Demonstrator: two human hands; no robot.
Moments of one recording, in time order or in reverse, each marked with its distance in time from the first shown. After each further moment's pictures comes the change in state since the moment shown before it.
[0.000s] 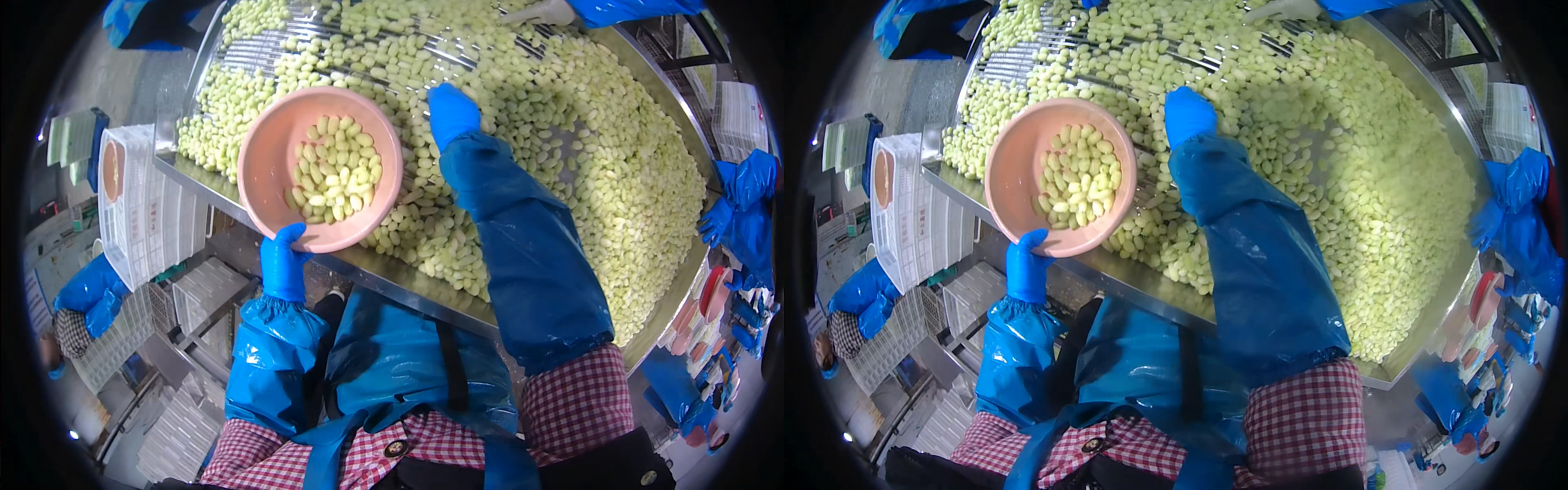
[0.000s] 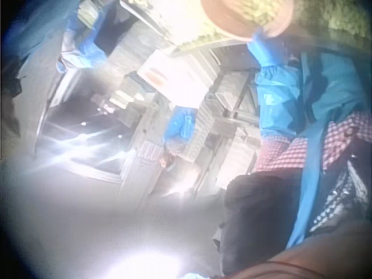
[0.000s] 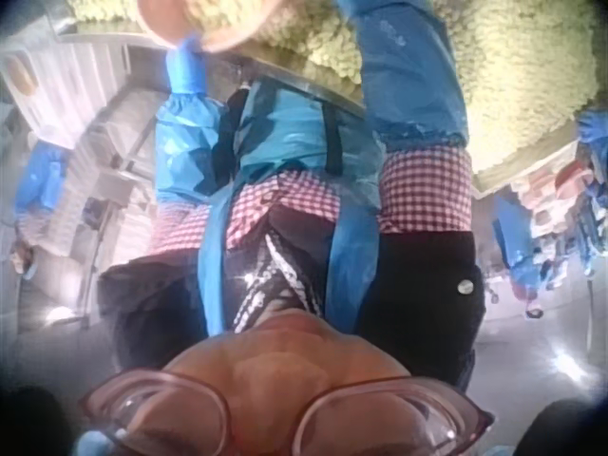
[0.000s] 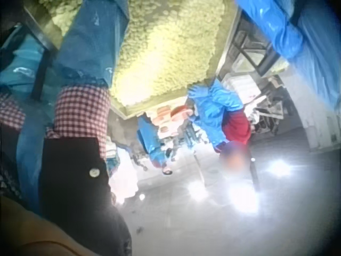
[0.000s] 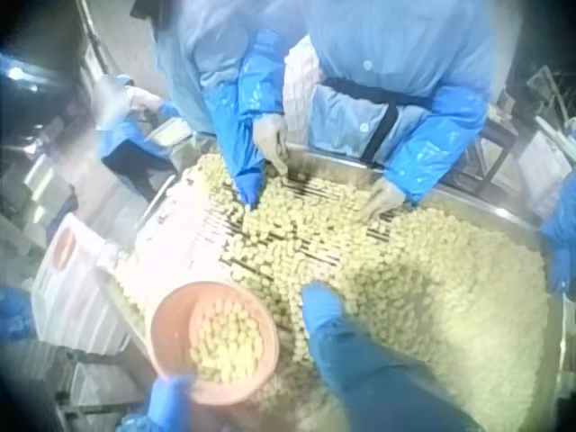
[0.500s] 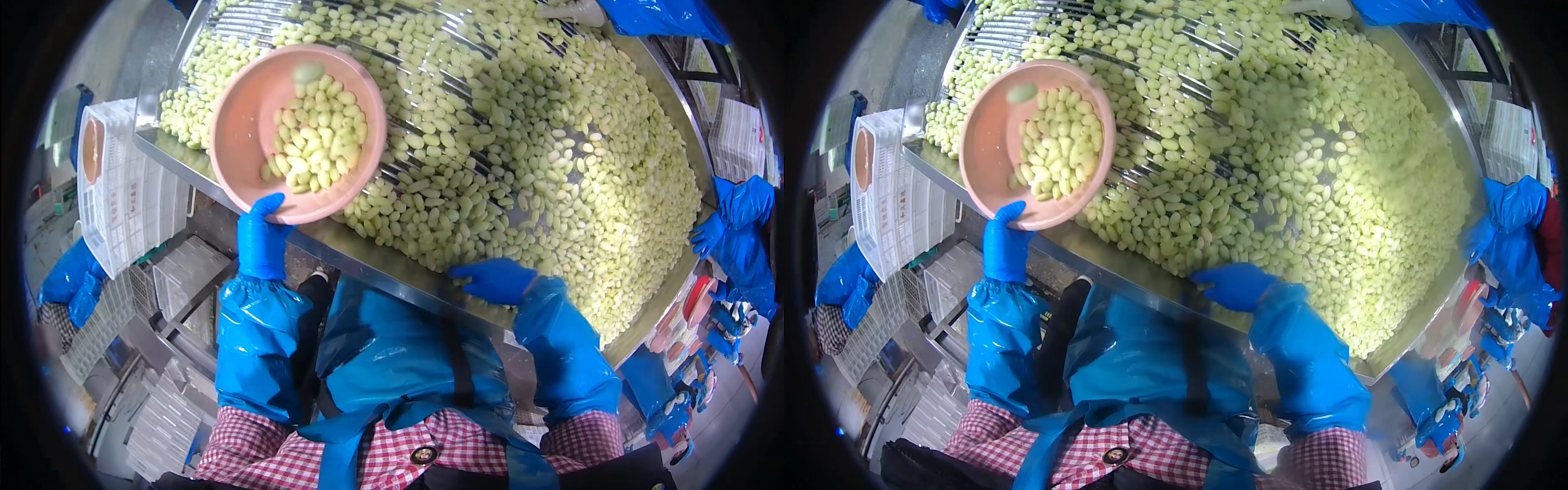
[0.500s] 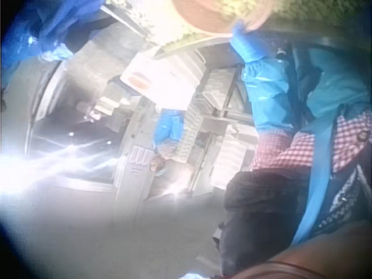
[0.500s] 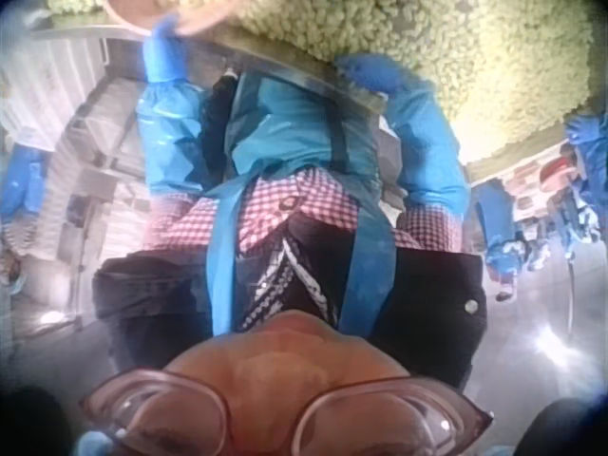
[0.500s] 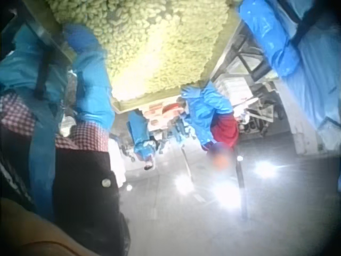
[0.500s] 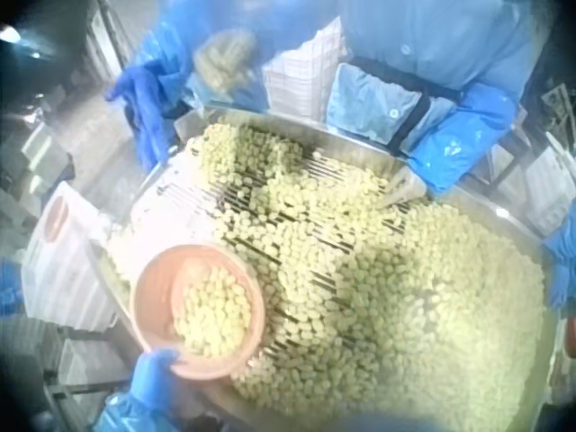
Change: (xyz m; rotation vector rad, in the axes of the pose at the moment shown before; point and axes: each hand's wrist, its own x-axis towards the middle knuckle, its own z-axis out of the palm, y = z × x) left_hand 0.045 0.009 -0.013 -0.232 -0.078 -0.088; right_hand -0.204 0.009 -0.097 0.253 -1.368 -0.026
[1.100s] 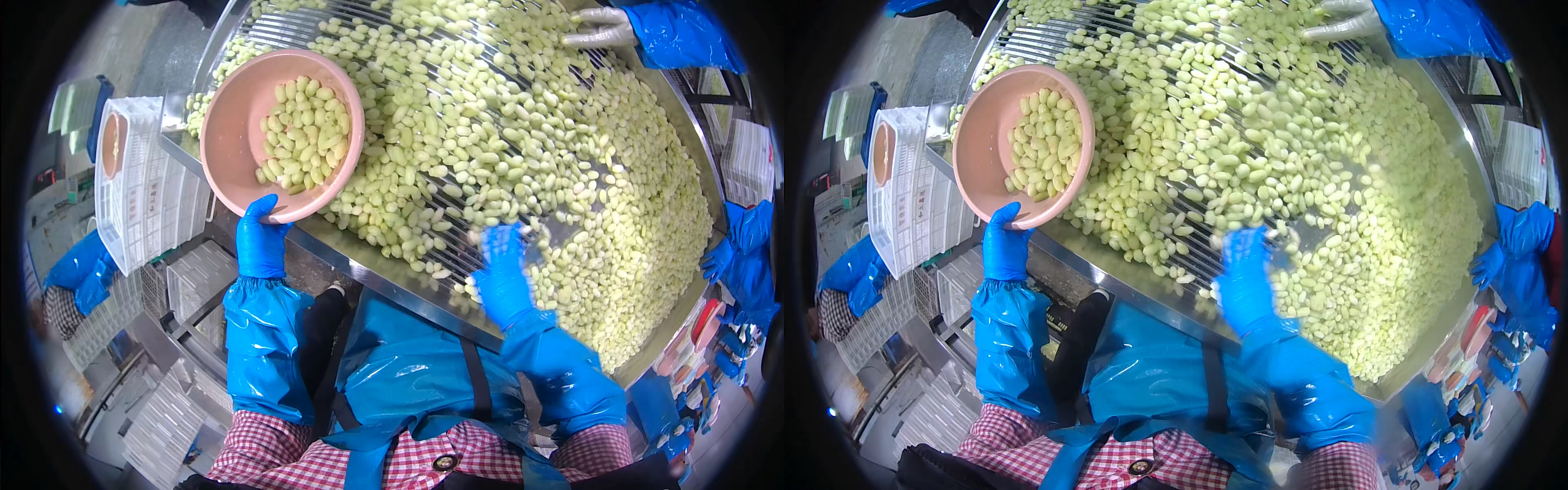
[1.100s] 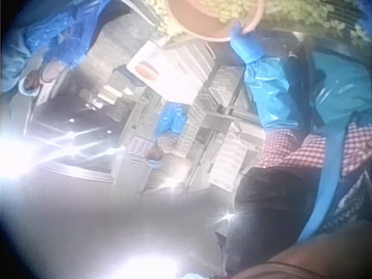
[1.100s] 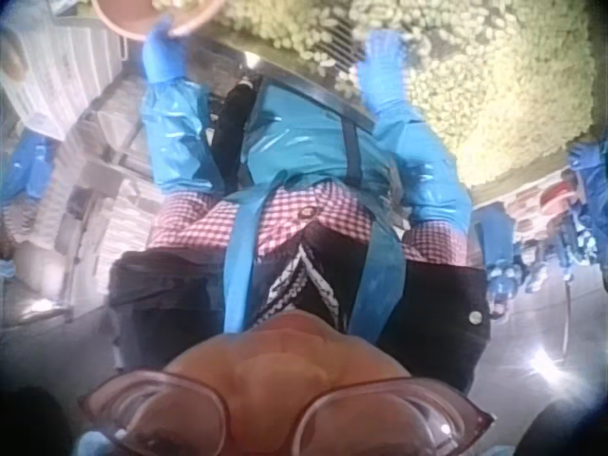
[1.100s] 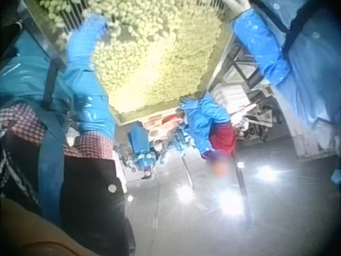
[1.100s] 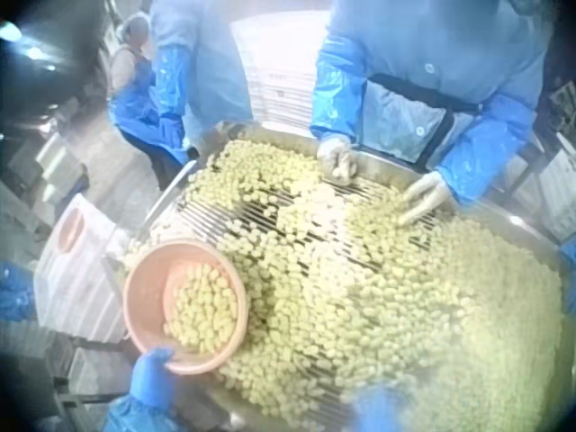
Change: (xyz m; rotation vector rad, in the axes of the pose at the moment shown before) left_hand 0.030 0.040 -0.022 -0.092 0.105 0.113; right_hand 0.048 -0.021 0.037 -0.088 1.101 -0.036
